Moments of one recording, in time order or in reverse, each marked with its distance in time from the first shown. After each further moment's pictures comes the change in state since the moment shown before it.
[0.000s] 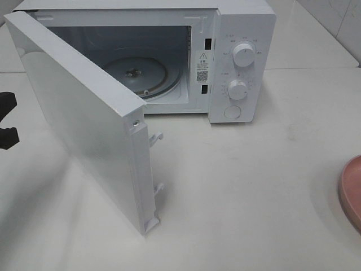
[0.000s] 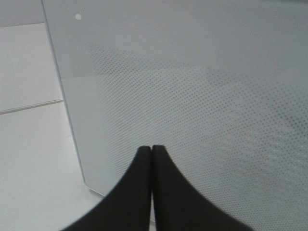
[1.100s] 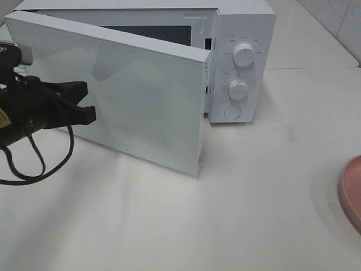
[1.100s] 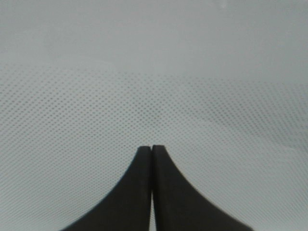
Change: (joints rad) left arm -0.370 0.225 -0.259 -0.315 0.099 0.023; right arm 0.000 0.000 0.000 0.000 0.000 0.000
